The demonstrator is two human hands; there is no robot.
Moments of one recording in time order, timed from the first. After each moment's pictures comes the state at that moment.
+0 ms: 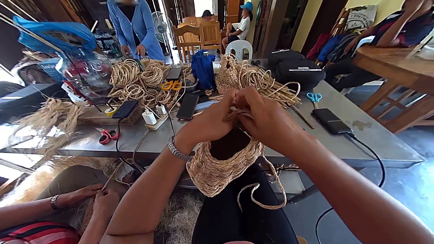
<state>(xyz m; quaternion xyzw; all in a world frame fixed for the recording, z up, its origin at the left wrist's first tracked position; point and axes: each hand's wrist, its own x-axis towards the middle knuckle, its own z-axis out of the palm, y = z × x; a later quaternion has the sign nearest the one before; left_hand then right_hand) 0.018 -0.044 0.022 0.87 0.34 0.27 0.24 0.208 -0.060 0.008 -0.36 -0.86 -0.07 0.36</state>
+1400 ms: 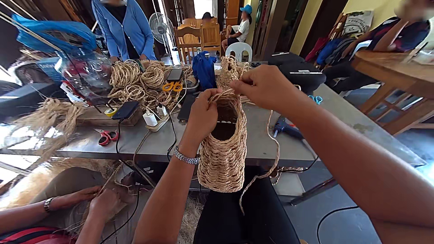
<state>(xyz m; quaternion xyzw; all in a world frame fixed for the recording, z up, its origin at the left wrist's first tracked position) 0.008 -0.027 -0.006 0.70 0.48 0.47 0.24 0.198 -0.010 0.071 -0.49 -0.83 0.04 0.26</state>
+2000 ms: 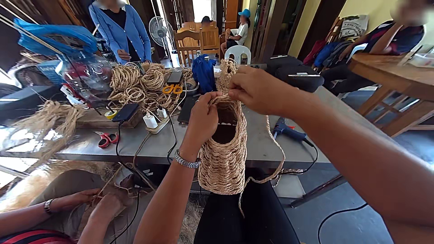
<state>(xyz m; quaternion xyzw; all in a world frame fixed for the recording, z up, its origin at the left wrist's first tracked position) 0.006 -0.022 -0.011 0.72 0.47 0.48 0.21 0.195 -0.006 0.075 -0.36 -0.91 -0.04 0.20</state>
